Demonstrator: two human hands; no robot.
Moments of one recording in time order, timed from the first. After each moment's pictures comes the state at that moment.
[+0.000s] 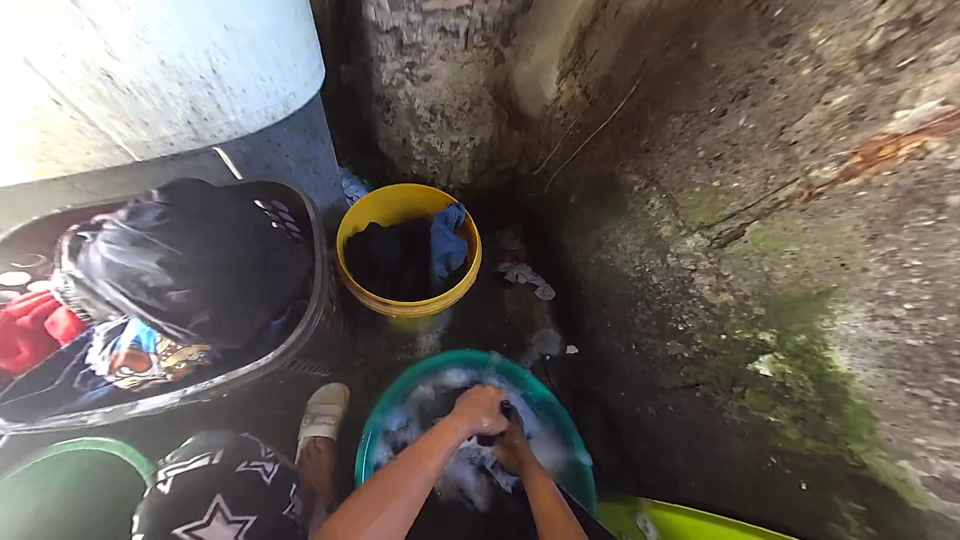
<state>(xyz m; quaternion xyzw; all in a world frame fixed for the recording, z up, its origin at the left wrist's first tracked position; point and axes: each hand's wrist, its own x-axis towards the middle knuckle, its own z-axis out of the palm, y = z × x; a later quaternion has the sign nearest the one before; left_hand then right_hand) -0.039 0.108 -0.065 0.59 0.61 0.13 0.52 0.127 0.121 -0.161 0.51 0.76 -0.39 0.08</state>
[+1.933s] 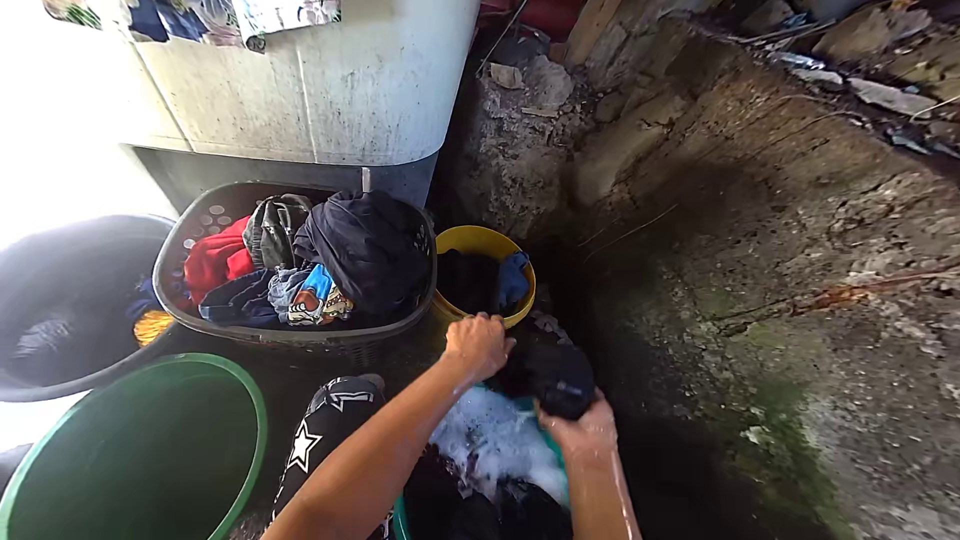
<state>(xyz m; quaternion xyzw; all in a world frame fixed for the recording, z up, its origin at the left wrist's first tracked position) -0.174 0.035 0.116 0.53 0.77 0.16 0.30 -0.002 0.067 0.099 0.49 0.16 -0.73 -0.45</state>
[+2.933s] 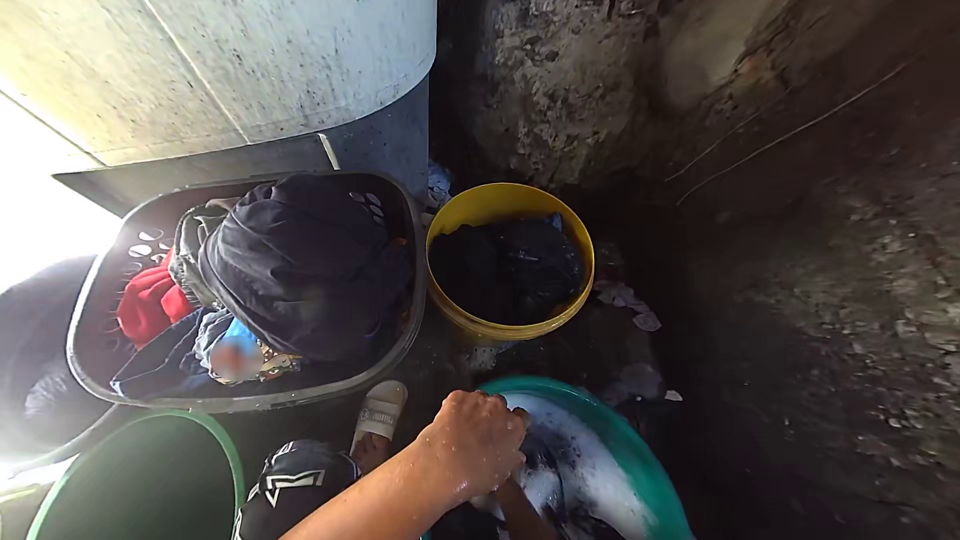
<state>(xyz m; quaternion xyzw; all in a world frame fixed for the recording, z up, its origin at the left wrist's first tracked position) -0.175 0.043 0.093 0.63 0.64 -0.07 0.43 -0.021 0.063 -0.169 0.47 0.72 -0.37 0.35</state>
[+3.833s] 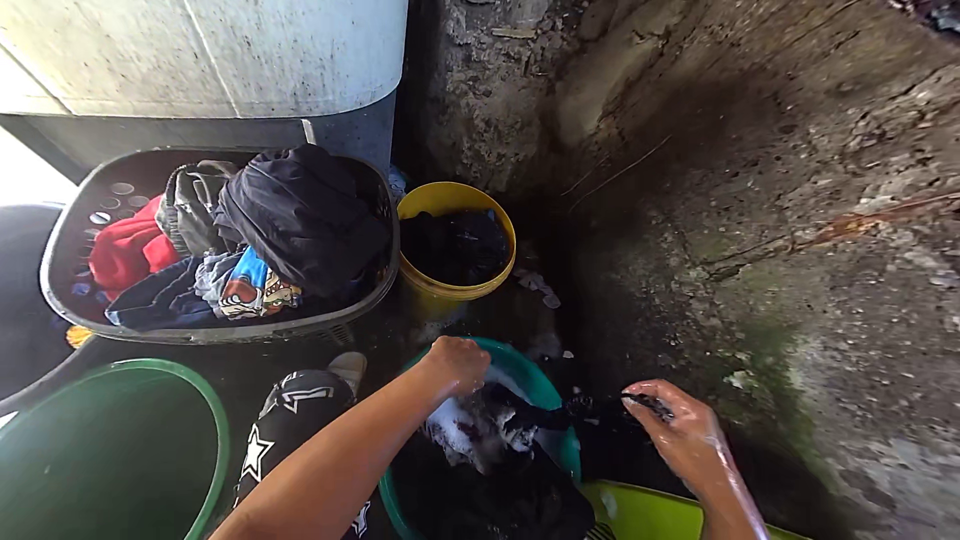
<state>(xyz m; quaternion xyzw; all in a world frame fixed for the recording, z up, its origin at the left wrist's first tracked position) -0.141 0.036 0.084 0.68 0.62 -0.04 0.38 0.156 0.123 0.116 0.46 0.85 -0.21 -0.14</state>
